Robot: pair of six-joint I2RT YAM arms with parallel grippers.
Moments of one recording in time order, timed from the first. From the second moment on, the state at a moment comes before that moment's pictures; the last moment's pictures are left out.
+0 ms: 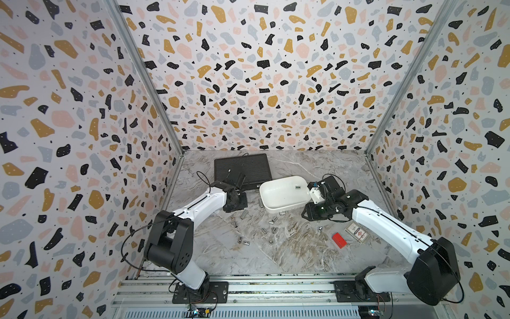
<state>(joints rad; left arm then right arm) -0.37 1.60 1.11 -0.72 0.02 -0.48 0.56 1.33 1.04 -0.79 -0.29 0.36</state>
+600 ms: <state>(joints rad) -0.48 1.71 1.32 -0.72 0.08 -0.52 0.56 1.33 1.03 -0.79 -0.27 0.38</state>
